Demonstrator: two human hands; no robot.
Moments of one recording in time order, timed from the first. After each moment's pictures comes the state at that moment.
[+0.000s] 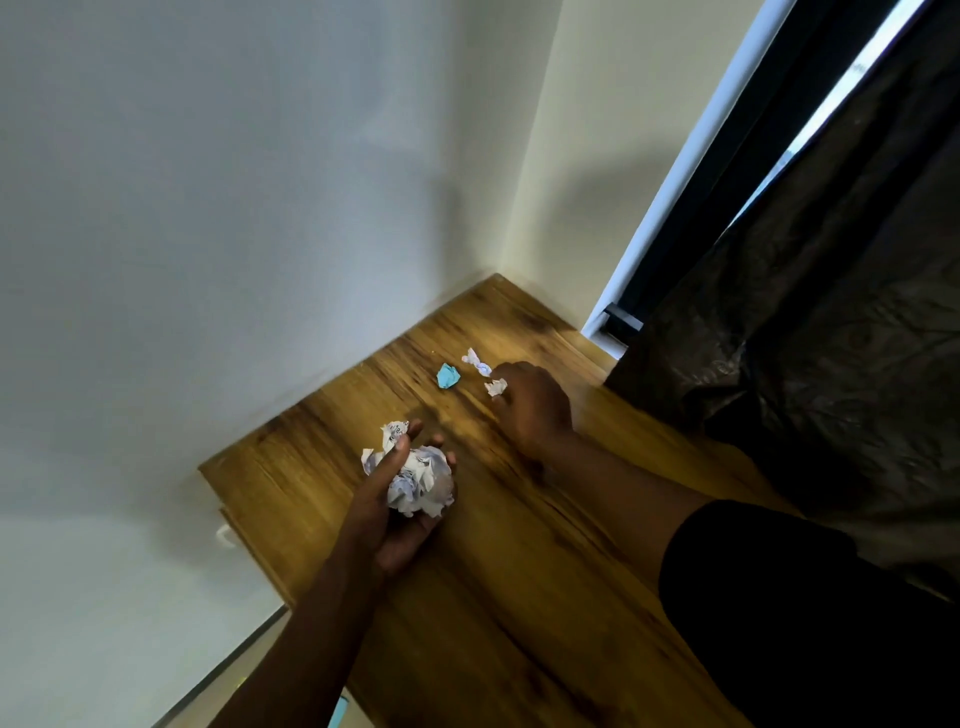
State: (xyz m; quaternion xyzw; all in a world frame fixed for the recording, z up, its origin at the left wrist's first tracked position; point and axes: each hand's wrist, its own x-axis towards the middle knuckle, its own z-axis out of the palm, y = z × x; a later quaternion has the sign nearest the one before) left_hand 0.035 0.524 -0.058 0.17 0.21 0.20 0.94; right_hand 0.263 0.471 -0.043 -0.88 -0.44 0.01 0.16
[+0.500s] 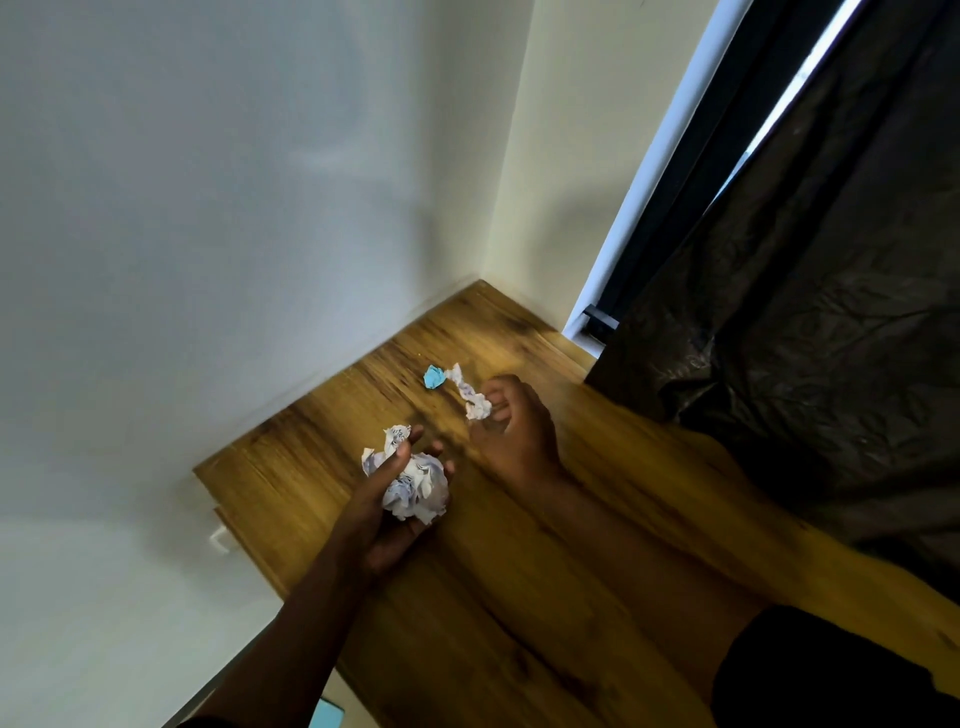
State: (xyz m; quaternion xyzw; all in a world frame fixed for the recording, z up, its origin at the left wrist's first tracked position) left_hand 0.030 0.515 -0.048 0.21 0.25 0.17 0.93; right_hand 0.197 0.424 -0.013 -0.83 -0.35 0.09 0.42
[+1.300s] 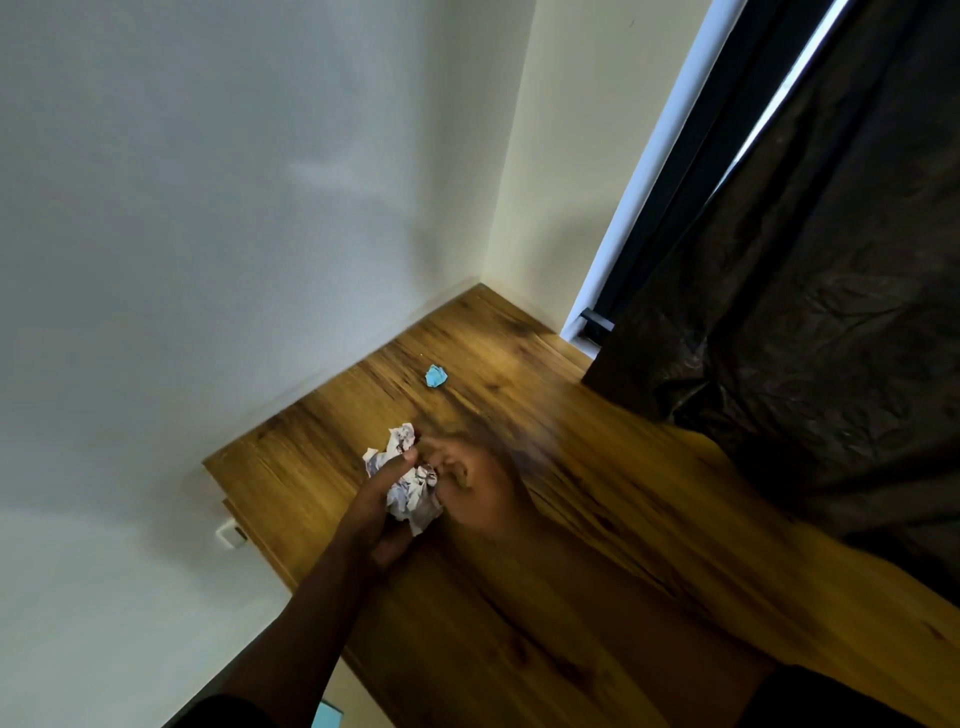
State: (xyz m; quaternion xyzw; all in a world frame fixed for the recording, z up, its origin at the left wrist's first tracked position) left_hand 0.022 0.504 -0.038 0.26 0.22 0.15 0.93; right_hand 0.132 0.406 -0.014 -0.77 -0.50 0.15 0.37
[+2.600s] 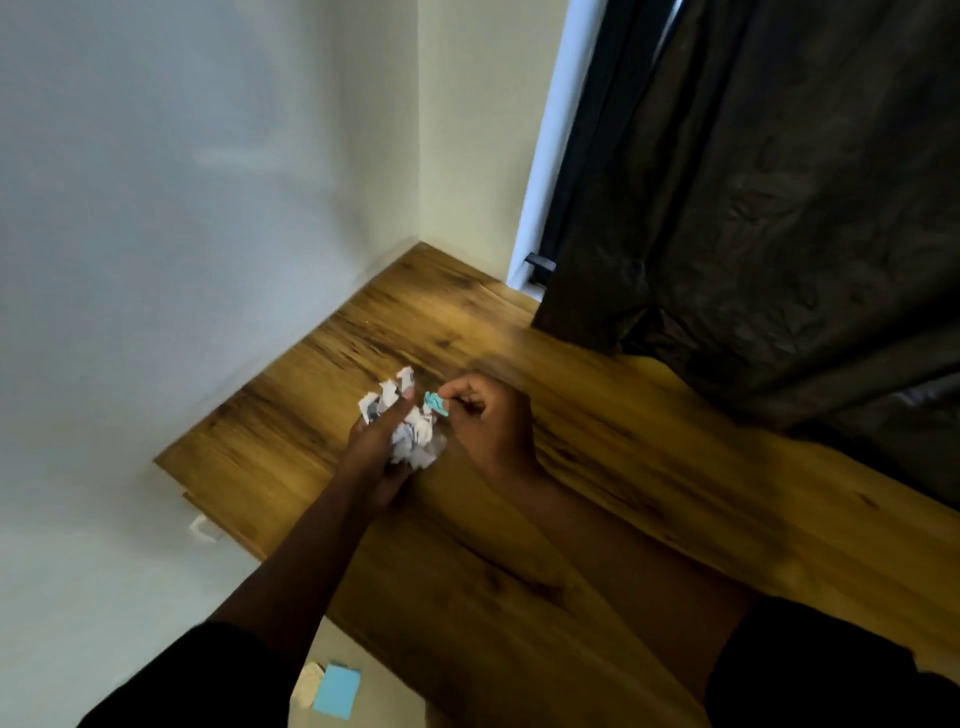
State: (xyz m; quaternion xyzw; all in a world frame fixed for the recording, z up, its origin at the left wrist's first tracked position) left_hand 0.059 0.498 -0.043 0.36 0.30 0.10 0.88; right_hand 0.146 0.368 0.005 -0.80 -0.32 0.02 0.50
